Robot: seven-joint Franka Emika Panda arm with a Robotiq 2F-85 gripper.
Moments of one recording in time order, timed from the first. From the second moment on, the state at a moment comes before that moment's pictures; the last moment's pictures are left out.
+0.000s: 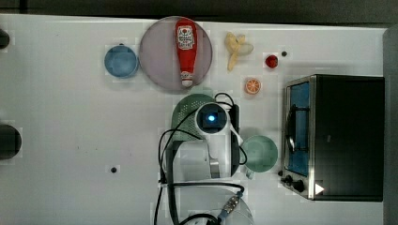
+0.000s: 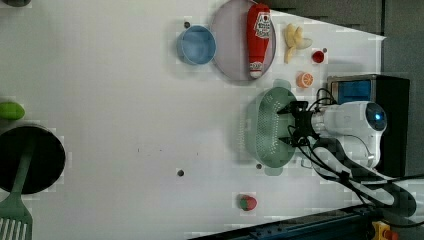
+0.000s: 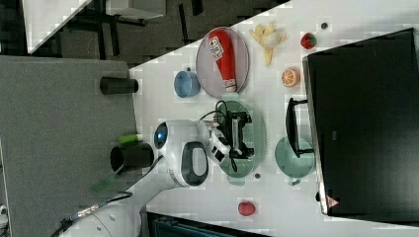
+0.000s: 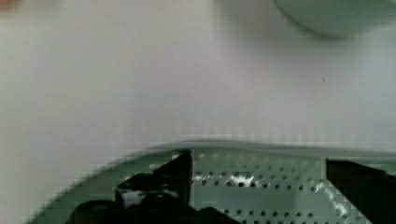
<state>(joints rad) -0.03 0.39 -0.05 -2.37 -0.20 1.10 0.91</state>
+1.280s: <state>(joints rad) -0.07 0.31 -0.11 -2.38 -0.22 1.03 0.49</state>
